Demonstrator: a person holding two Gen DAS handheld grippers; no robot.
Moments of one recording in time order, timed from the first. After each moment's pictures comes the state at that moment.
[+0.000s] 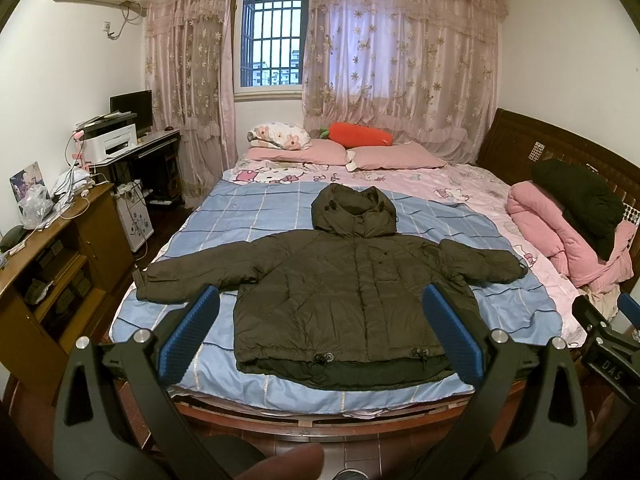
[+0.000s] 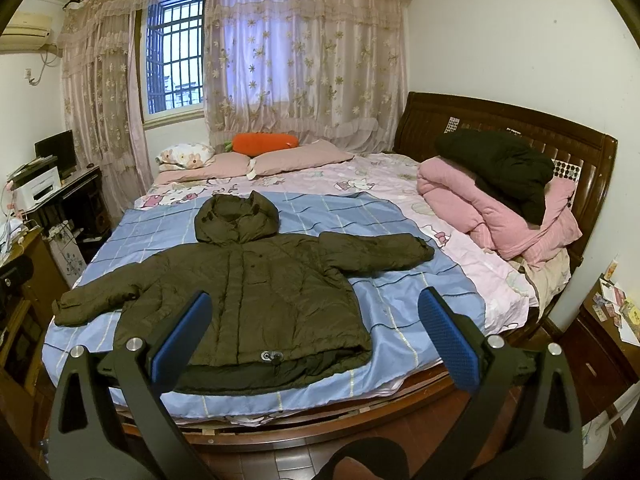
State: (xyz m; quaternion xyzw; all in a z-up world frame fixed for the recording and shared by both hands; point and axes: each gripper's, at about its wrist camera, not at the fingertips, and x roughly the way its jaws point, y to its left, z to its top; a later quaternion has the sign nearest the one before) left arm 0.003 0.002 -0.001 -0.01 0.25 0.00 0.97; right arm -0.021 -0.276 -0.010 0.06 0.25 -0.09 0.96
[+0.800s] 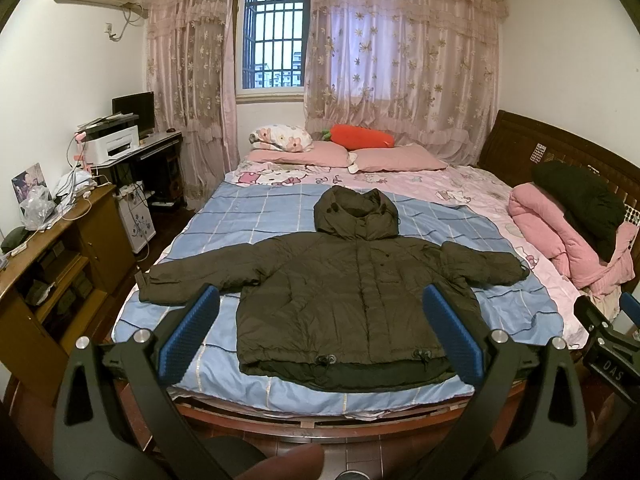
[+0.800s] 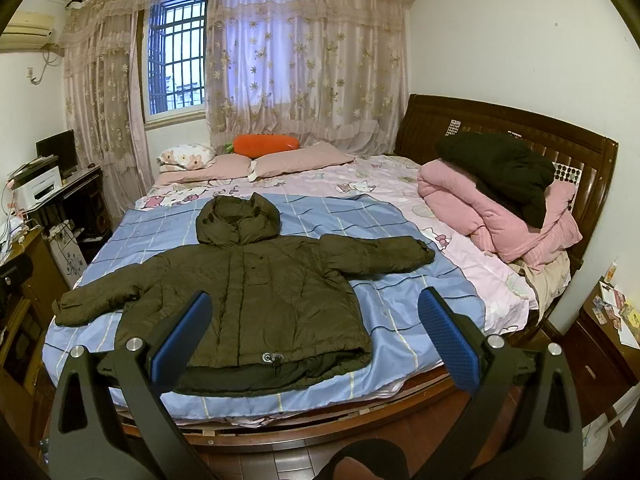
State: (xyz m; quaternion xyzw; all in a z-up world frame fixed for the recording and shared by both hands) left arm 0.001 0.002 0.000 -0.01 0.25 0.00 0.97; right arm -0.020 -0.275 -0.009 0.05 0.25 -0.09 0.96
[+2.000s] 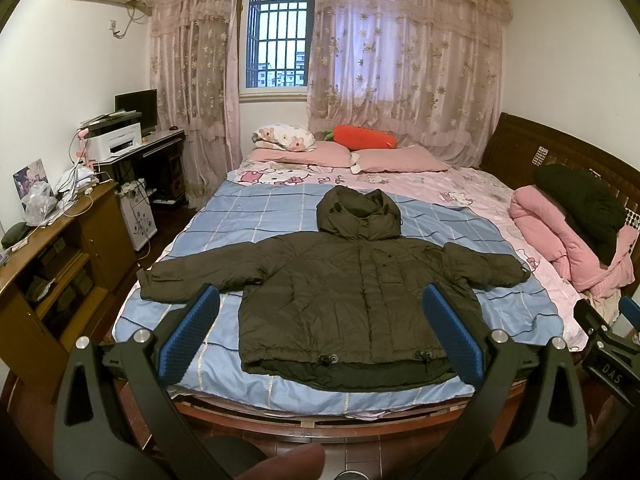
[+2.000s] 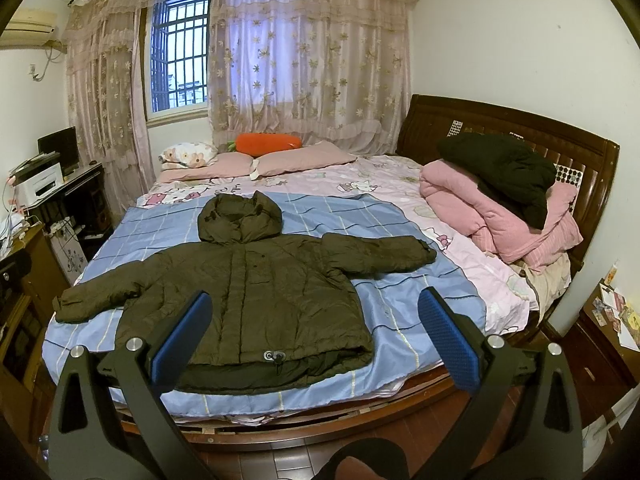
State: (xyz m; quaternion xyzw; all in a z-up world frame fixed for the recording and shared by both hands) left arm 0.001 0.005 0.013 -0.01 0.25 0.00 0.97; right arm -0.022 -0.273 -0.001 0.05 0.25 -0.09 0.96
